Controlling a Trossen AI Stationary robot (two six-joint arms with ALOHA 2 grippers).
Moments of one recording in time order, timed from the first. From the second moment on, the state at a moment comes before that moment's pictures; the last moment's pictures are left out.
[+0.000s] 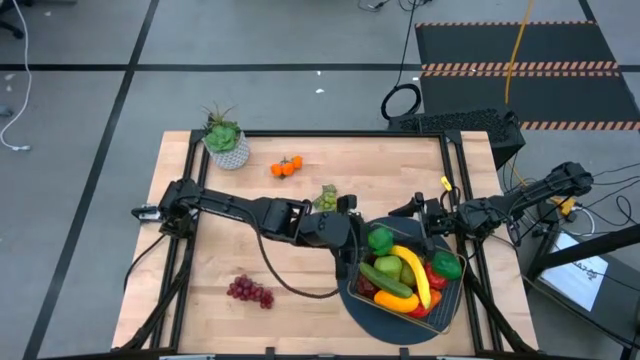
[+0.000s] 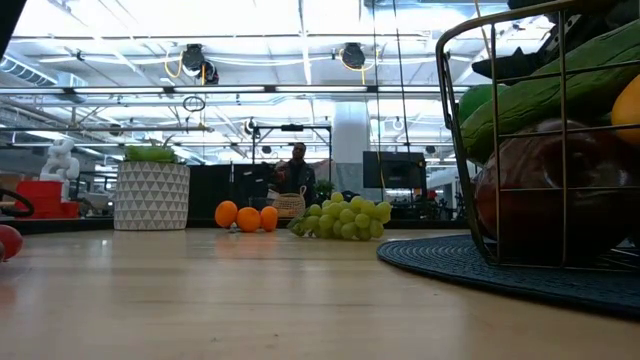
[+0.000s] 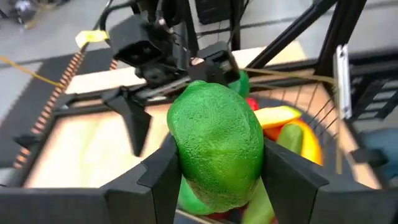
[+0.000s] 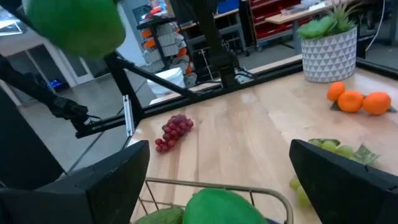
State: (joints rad) left arm -0.26 1.98 2.04 -0.57 -0.25 0.03; right arm 0.36 0.55 0.22 0.24 0.31 0.37
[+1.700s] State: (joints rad) left arm -0.27 2.23 1.89 0.04 -0.10 0.00; right arm 0.40 0.54 0.64 -0.27 0.60 0.07
